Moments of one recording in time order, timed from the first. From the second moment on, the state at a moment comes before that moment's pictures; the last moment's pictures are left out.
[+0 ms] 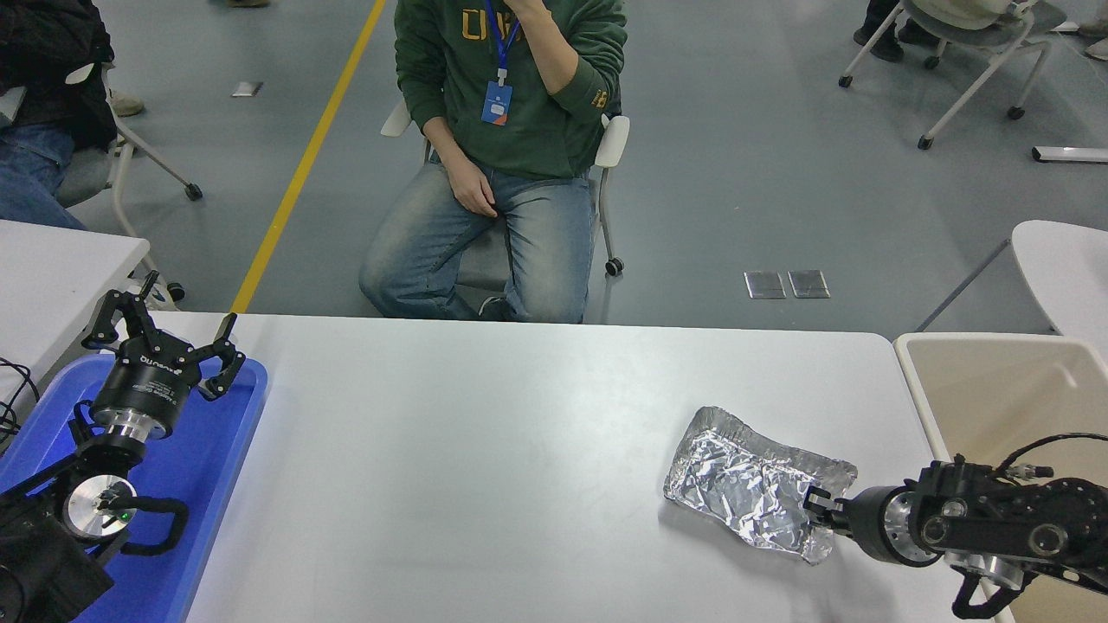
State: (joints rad) left arm -0.56 0.46 -0.57 -0.39 -0.23 -0.70 -0.60; right arm 1.01 -0.65 -0.48 1.24 -0.56 -0.16 -0.11
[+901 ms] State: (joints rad) left arm -0.56 0.46 -0.57 -0.39 -0.23 -0.70 -0.60; right arm 1.50 -1.37 -0.51 1.59 -0.68 0.29 -0.12
